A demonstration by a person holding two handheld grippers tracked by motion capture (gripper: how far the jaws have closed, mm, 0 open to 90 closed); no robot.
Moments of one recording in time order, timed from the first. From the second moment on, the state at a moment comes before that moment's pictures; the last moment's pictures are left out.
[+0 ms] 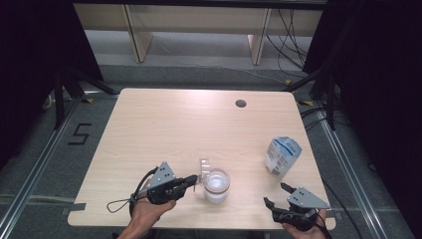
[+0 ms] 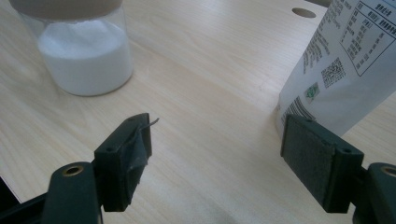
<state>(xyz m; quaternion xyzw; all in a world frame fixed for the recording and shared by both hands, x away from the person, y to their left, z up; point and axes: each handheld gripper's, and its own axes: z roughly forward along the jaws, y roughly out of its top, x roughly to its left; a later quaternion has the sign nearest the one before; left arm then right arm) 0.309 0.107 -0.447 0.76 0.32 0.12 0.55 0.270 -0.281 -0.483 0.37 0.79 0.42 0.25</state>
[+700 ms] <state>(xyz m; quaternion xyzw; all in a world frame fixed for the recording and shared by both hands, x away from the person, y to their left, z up) 0.303 0.110 -0.445 0.77 0.31 0.09 0.55 0.272 -0.283 -0.483 0.37 0.78 0.44 0.25</state>
